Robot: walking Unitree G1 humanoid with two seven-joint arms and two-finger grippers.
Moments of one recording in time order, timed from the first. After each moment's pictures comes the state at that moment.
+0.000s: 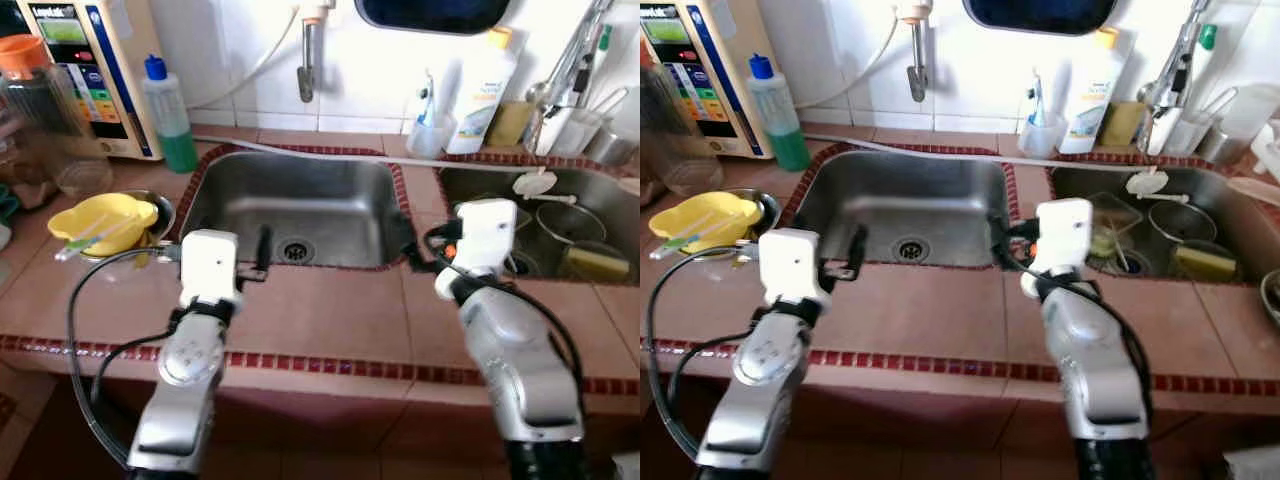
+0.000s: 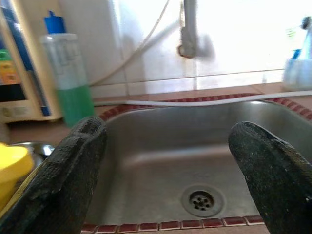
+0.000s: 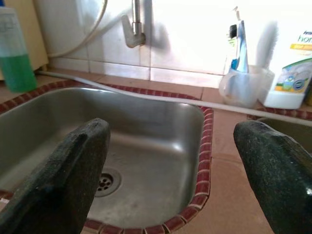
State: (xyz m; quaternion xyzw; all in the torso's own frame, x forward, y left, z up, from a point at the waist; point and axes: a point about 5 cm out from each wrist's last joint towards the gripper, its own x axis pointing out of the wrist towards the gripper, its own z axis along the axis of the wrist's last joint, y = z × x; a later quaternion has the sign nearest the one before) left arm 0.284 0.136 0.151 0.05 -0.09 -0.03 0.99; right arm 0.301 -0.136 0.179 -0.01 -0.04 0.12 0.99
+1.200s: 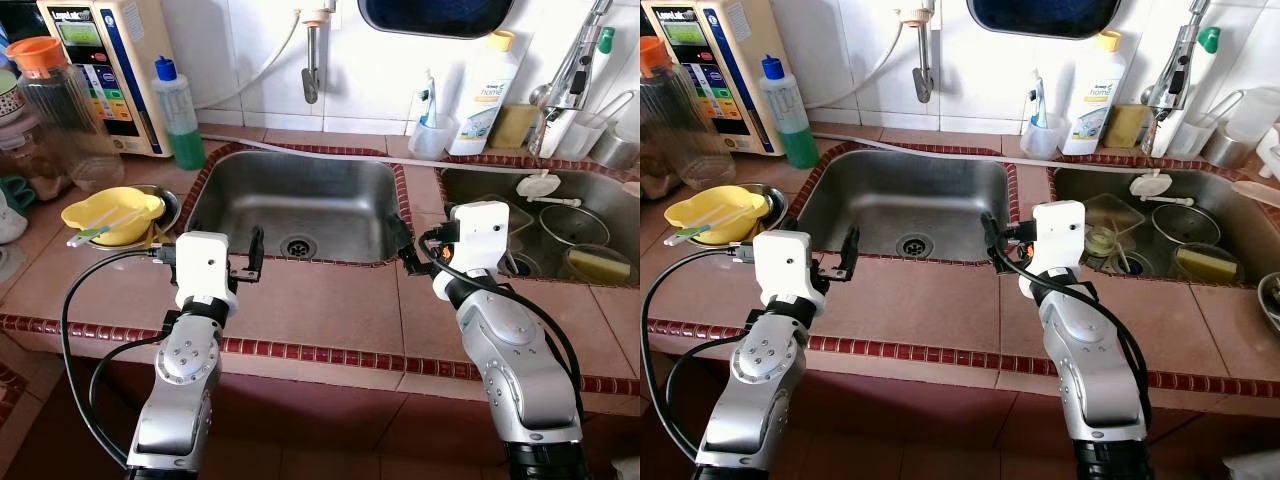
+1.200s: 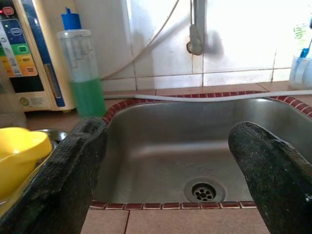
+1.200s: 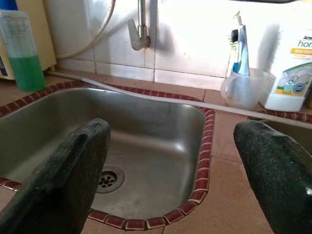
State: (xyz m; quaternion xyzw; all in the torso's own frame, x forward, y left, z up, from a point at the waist) left arm 0.284 0.135 0.149 0.04 -0.08 -0.03 1.00; right arm 0.300 -0.139 0.179 -0.01 -0.05 0.11 0.99
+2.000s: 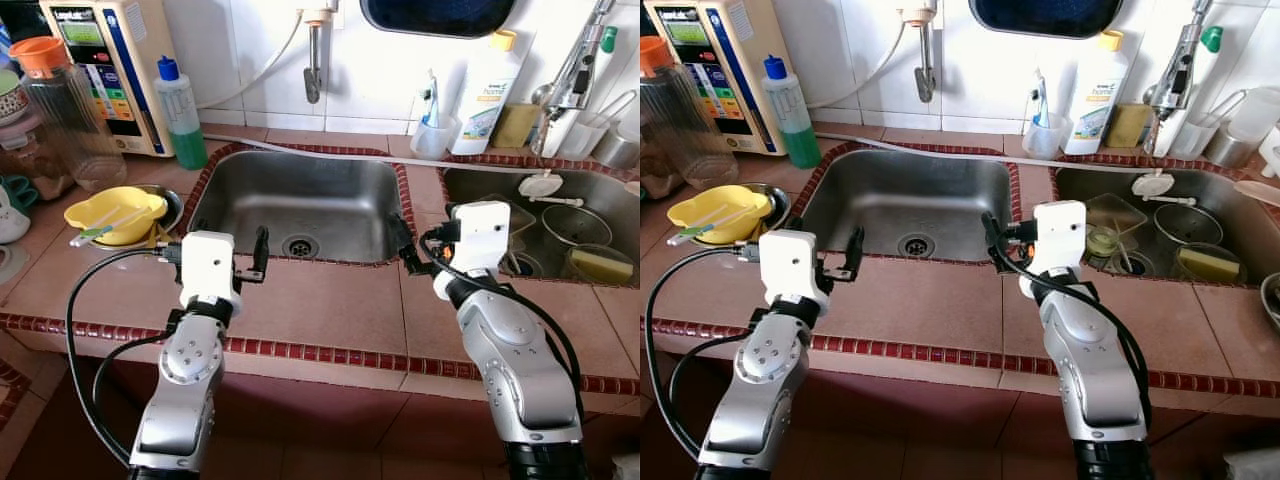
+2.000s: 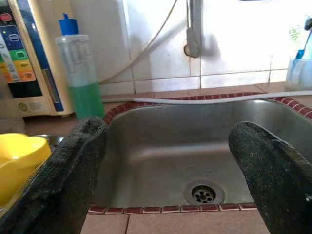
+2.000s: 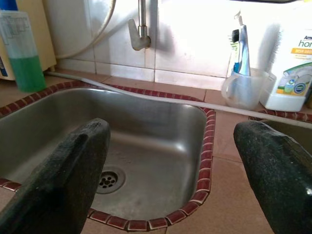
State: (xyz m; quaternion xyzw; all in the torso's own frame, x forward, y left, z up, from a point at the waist) left arm 0.284 0.132 0.150 0.05 -0.09 -0.03 0.99; right arm 0.300 -0.140 0.179 -0.01 -0.05 0.11 0.99
